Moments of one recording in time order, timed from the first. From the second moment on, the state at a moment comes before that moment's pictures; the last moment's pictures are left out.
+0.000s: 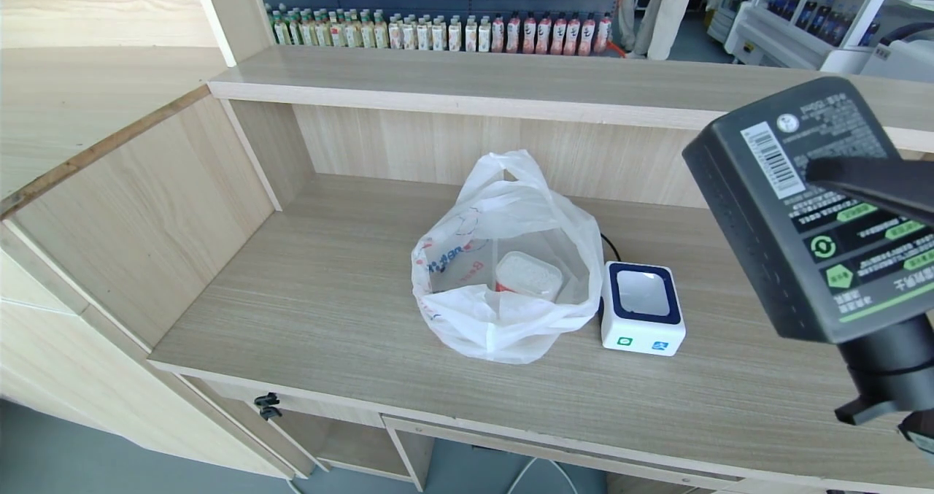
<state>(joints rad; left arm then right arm) -0.08 0.09 0.00 0.00 0.00 -0.01 0.40 1.16 -0.73 -0.64 0.85 -2.37</state>
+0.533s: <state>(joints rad) -0.08 0.09 0.00 0.00 0.00 -0.01 0.50 1.07 -0.69 -0.59 0.82 -2.39</state>
